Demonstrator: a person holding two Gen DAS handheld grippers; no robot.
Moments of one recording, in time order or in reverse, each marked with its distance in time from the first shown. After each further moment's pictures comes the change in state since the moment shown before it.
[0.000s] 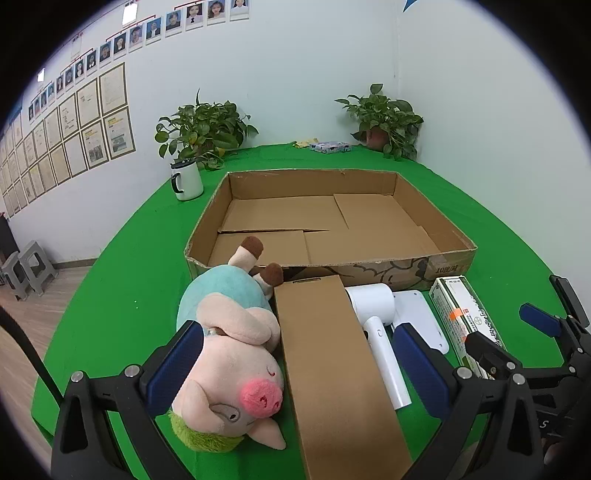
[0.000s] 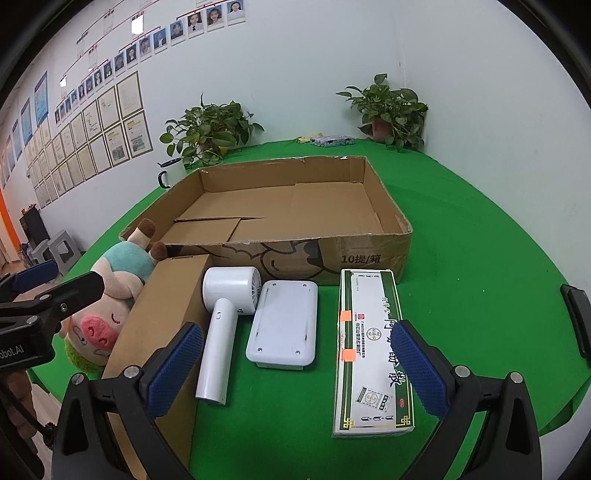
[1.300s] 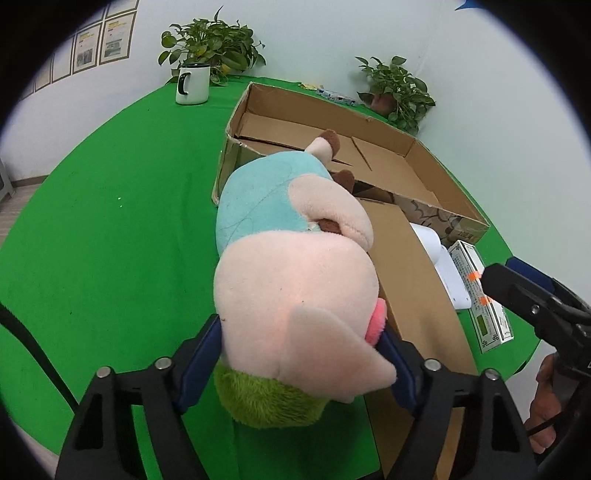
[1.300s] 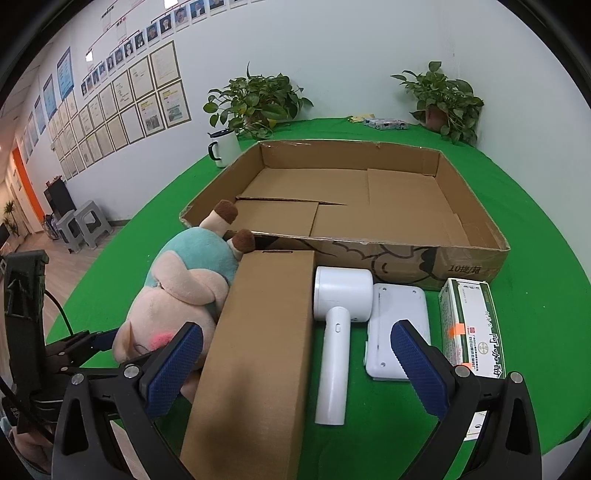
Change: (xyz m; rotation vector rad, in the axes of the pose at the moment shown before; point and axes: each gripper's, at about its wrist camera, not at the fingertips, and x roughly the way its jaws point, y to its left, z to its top) left arm 0.071 0.092 -0.047 -0.189 0.214 -0.230; right arm 0.027 0.104 0.020 -0.084 0.111 0.131
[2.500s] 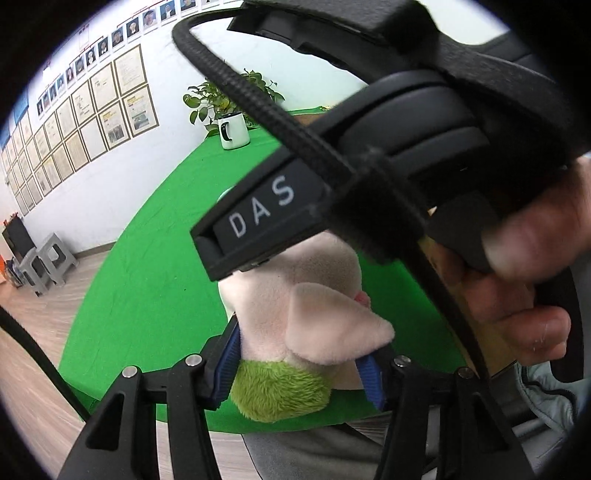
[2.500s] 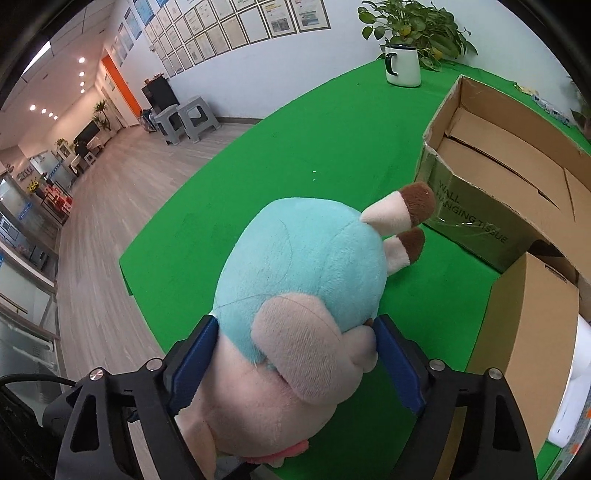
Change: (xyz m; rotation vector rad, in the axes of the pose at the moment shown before) left arm -0.020 0.008 -0.033 0.235 -0.126 0.323; right arm 0.092 0.195 0.009 -0.285 0.342 0.397
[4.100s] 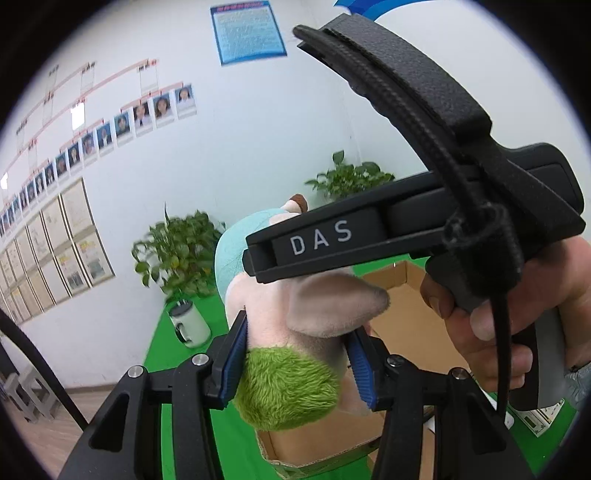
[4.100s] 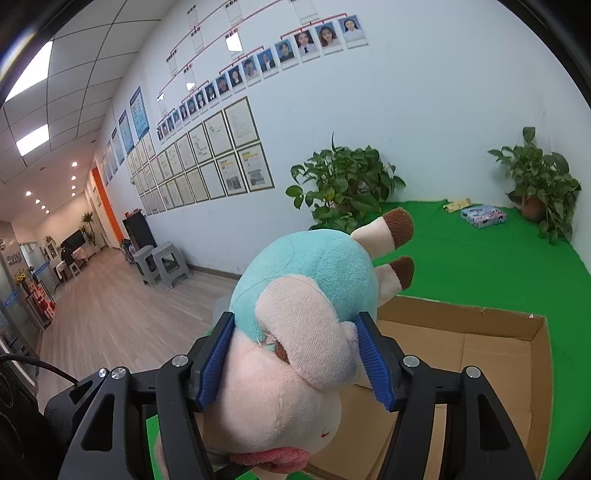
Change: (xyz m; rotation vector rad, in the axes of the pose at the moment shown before) left arm 0.081 0.055 0.285 0.224 -0.409 -0.128; right arm -0.176 -0.209 0.246 0.105 -0.536 -0.084
